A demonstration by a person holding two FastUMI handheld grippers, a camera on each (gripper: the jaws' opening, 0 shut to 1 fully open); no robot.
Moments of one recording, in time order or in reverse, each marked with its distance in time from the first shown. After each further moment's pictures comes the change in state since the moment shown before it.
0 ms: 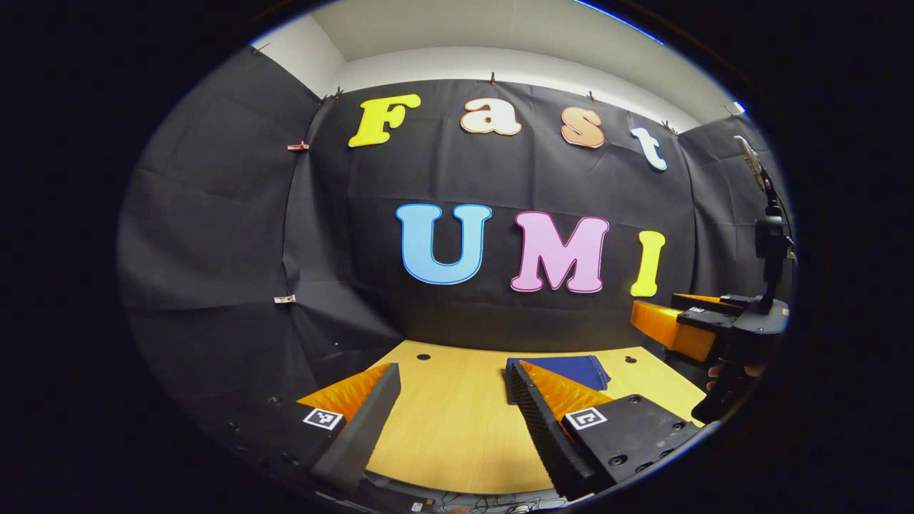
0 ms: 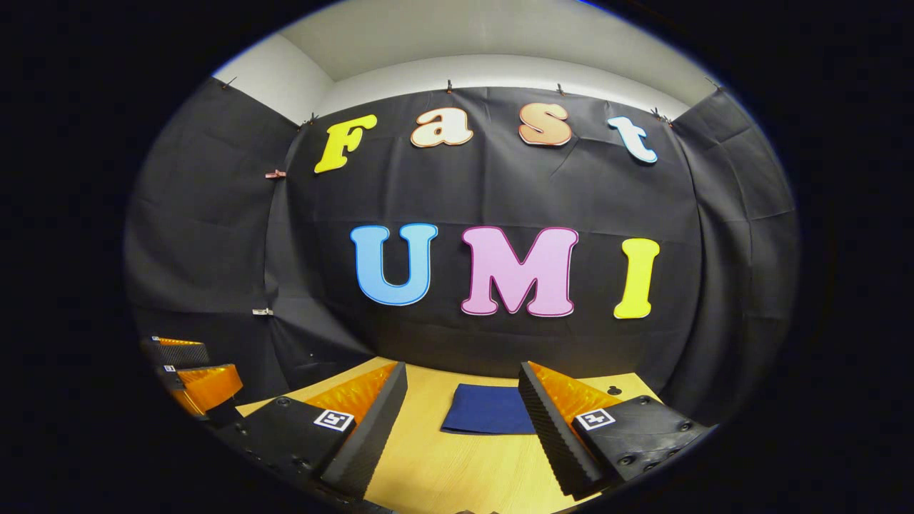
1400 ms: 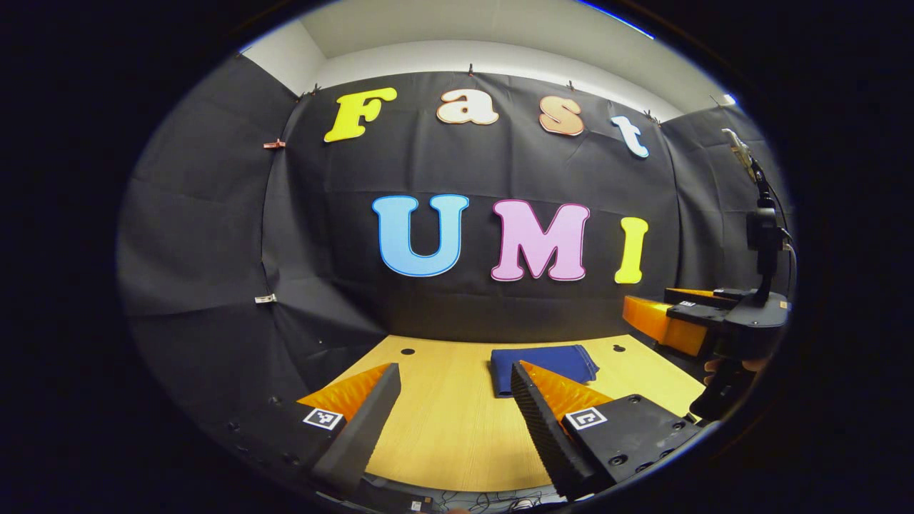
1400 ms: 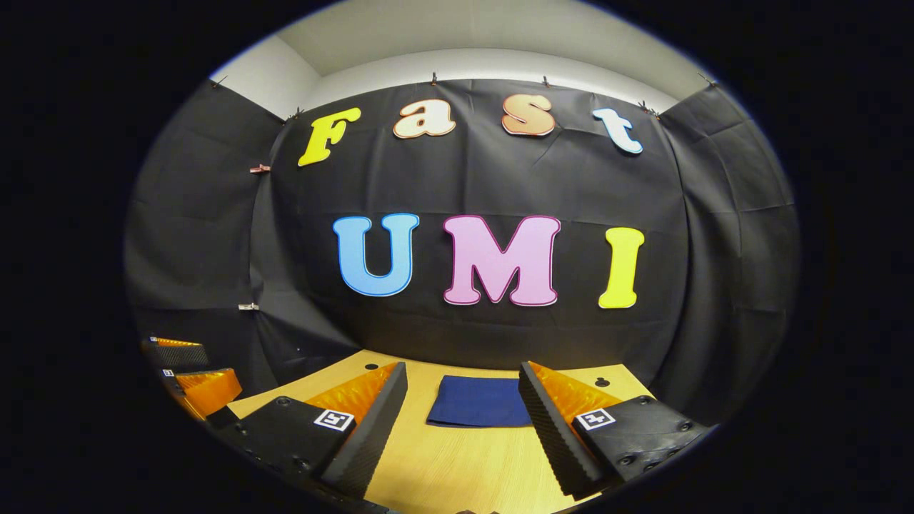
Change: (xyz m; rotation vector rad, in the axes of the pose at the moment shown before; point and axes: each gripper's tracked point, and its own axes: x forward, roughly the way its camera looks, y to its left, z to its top) left arm 0.010 -0.024 -0.009 0.038 0.037 -0.068; right arm 0.004 -0.022 -0.013 0.008 0.034 -0.060
